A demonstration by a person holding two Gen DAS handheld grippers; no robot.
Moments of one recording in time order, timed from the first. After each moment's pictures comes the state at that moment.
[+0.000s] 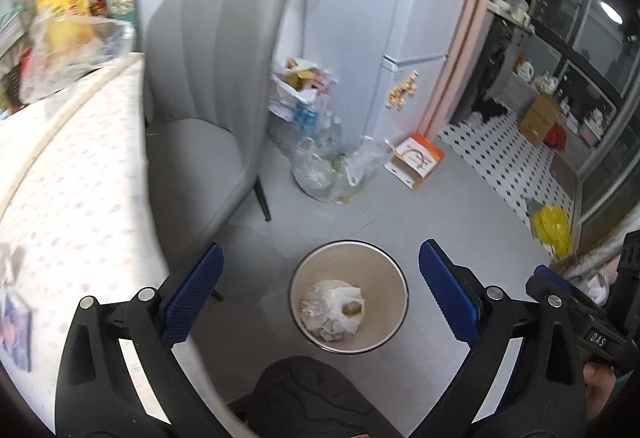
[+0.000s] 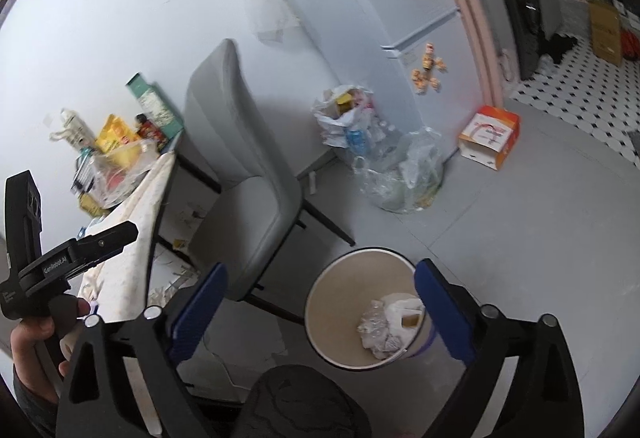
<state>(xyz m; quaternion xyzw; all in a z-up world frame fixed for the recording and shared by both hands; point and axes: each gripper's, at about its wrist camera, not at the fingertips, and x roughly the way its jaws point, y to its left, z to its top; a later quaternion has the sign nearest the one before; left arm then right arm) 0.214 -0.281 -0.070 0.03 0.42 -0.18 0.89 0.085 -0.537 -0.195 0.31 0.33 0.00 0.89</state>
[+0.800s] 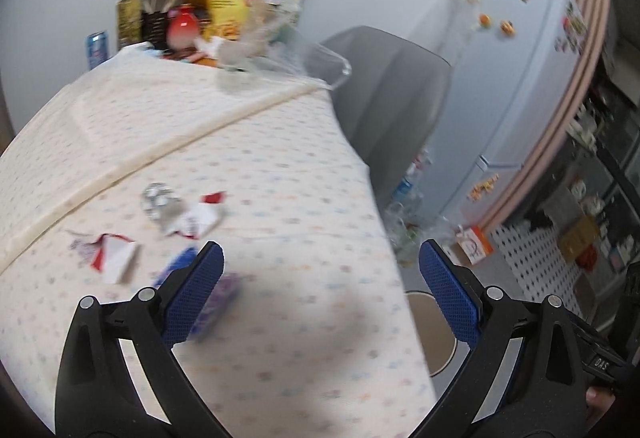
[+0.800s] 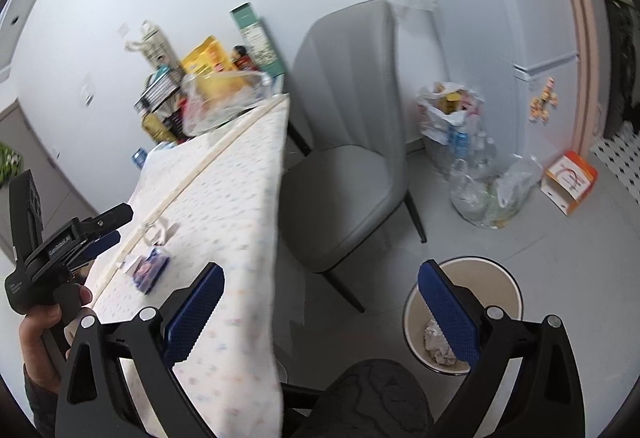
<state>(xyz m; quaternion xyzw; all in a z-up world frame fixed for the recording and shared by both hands) 0.169 -0.054 -0.032 -0.11 0.35 -0.04 0.93 0.134 -0.360 -0.109 0.20 0.35 0.14 0.91</state>
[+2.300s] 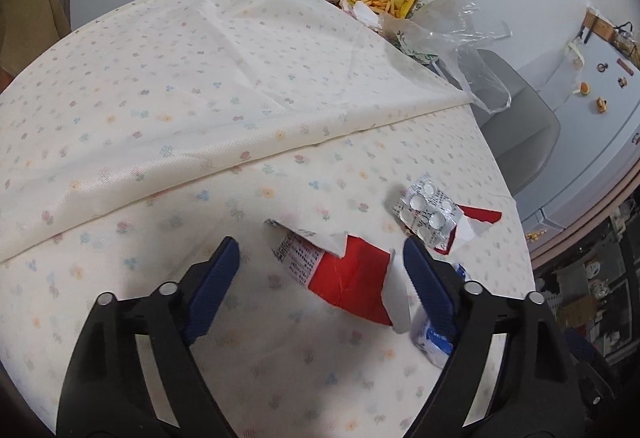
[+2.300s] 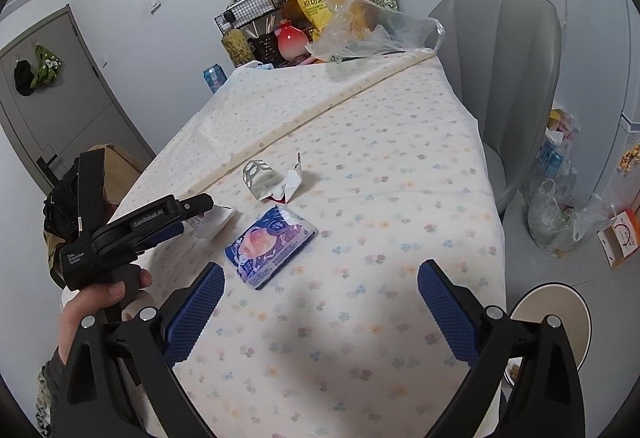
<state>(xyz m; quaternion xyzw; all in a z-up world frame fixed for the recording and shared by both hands) 0.180 0.144 -0.110 -0.23 0.39 0.07 0.89 0.166 -0.145 -0.092 0.10 0.39 0.24 0.88</state>
